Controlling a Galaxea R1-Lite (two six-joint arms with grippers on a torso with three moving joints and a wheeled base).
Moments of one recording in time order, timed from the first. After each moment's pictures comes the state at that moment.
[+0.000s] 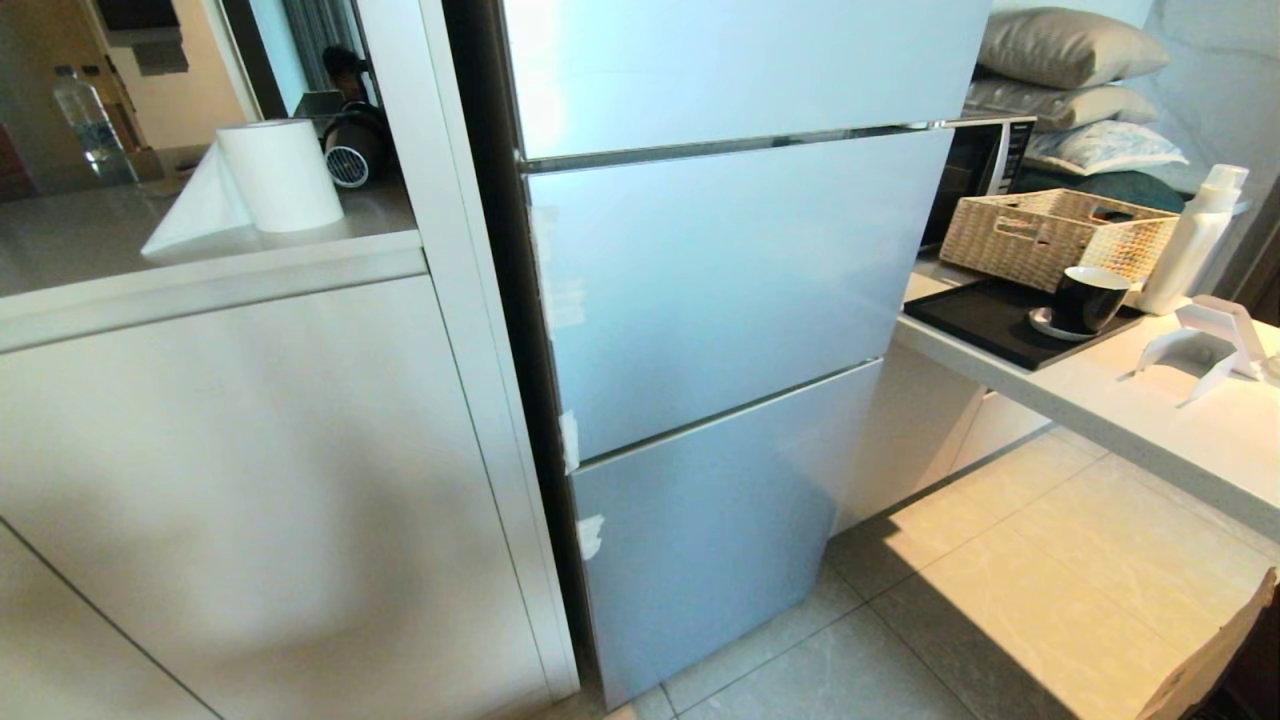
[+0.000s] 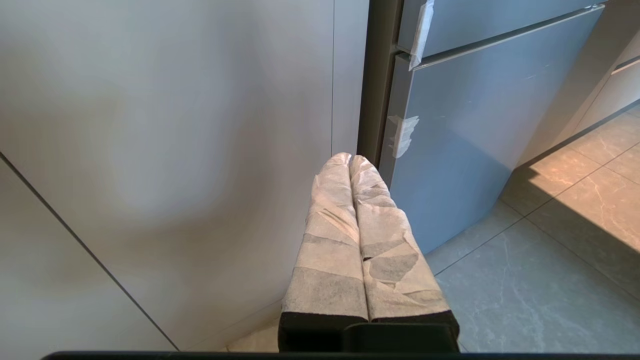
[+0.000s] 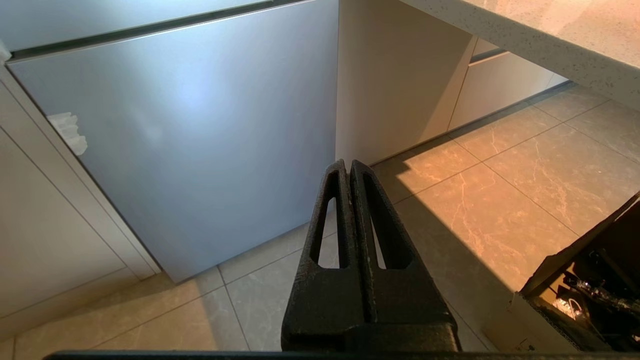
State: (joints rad) left arm 0.00 0.00 0.00 0.00 0.00 0.00; right arm 0.00 0.00 -0.03 0.07 -0.03 0.03
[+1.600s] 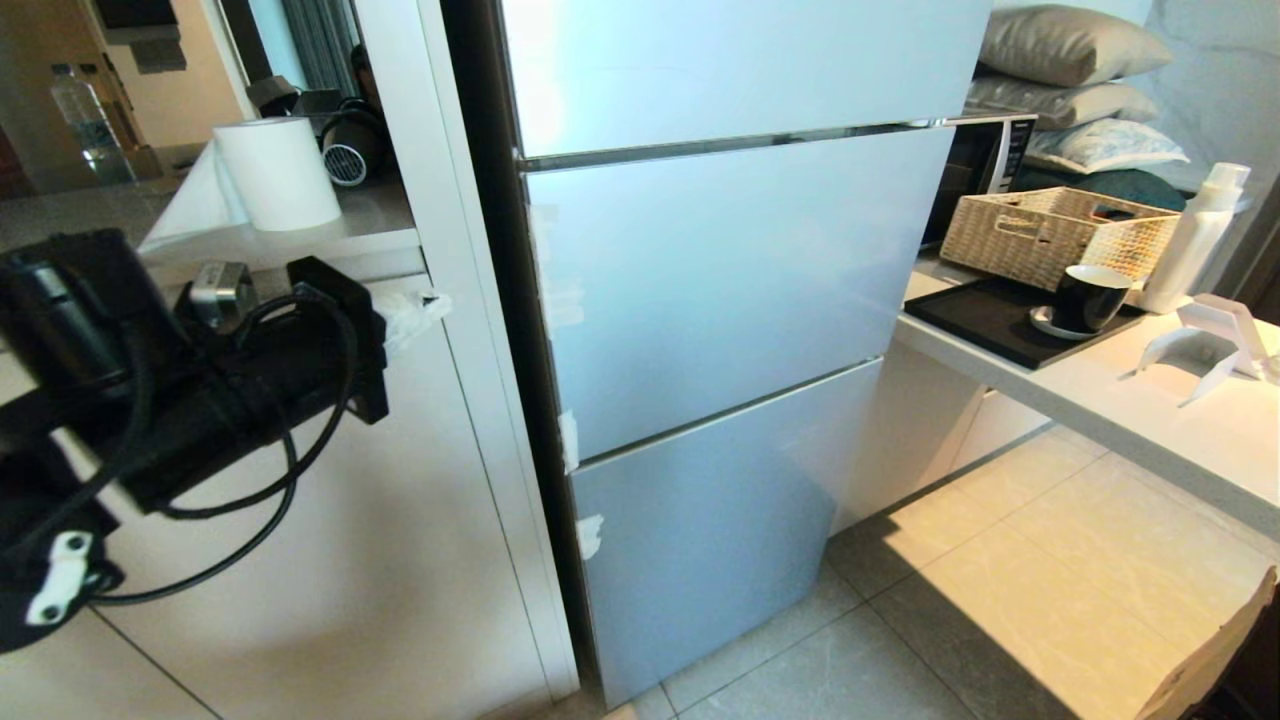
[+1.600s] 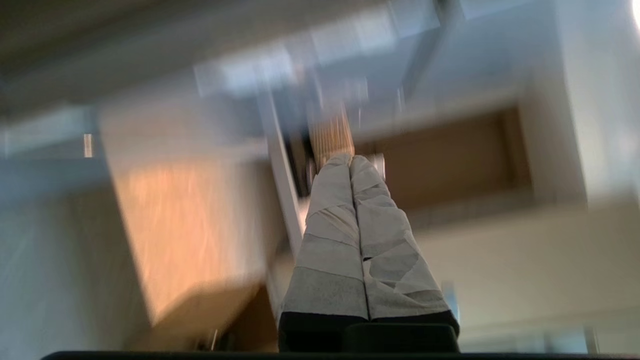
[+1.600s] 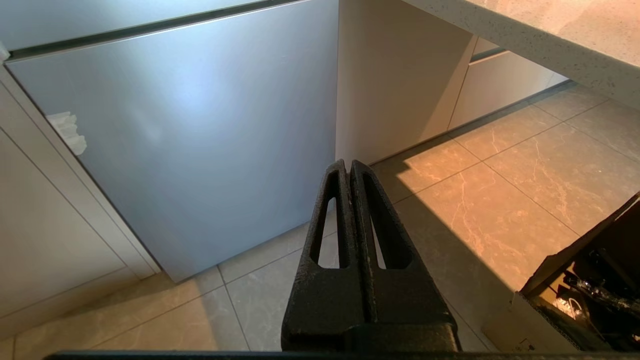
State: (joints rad) left arm -0.23 1.58 -0.77 -0.91 -0.19 -1.20; right arm 0.00 0.00 -0.03 0.07 -0.03 0.03
